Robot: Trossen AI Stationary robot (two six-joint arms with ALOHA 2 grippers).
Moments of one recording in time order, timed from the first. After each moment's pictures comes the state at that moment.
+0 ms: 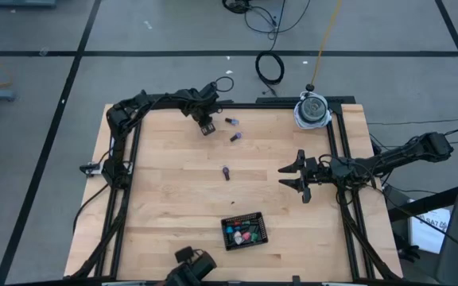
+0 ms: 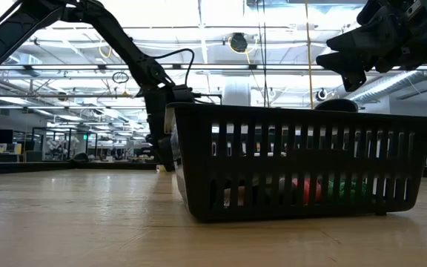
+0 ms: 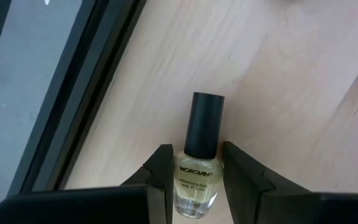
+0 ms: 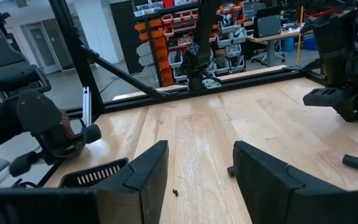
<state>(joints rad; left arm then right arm) 0.71 2.09 1.39 -0.62 -0.08 0.28 0.20 0.76 0.15 0.58 0.18 0.22</state>
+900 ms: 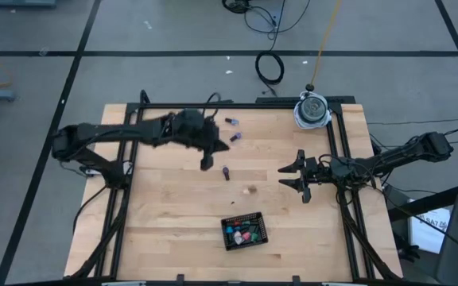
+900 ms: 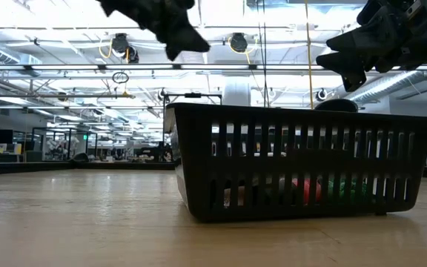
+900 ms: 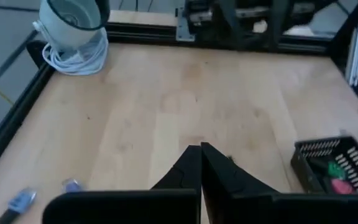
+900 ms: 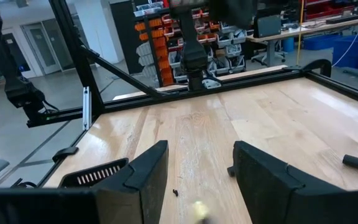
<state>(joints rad) 0.22 1.43 1.13 -0.23 0.22 0.07 0.20 0.76 0.15 0.58 0.18 0.22</state>
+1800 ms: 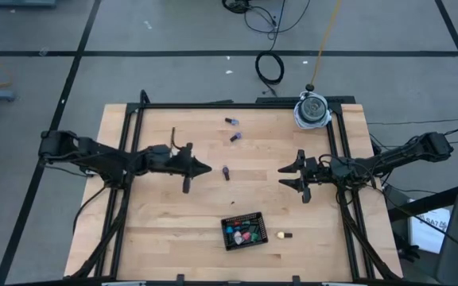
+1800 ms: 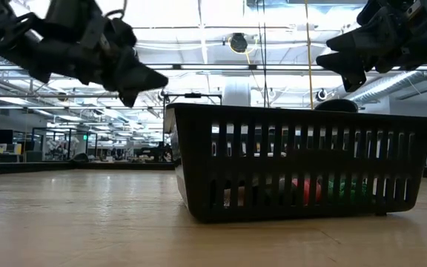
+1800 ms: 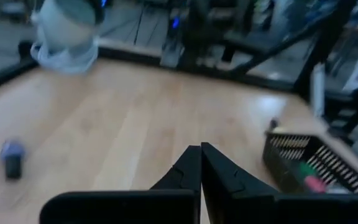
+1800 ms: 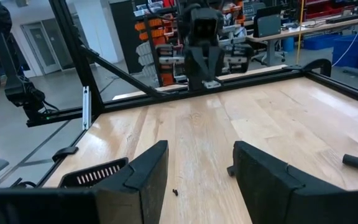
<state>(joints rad) 0.06 1.29 0.33 0.79 0.11 -0.16 0.20 0.76 0.15 0.58 0.18 0.22</state>
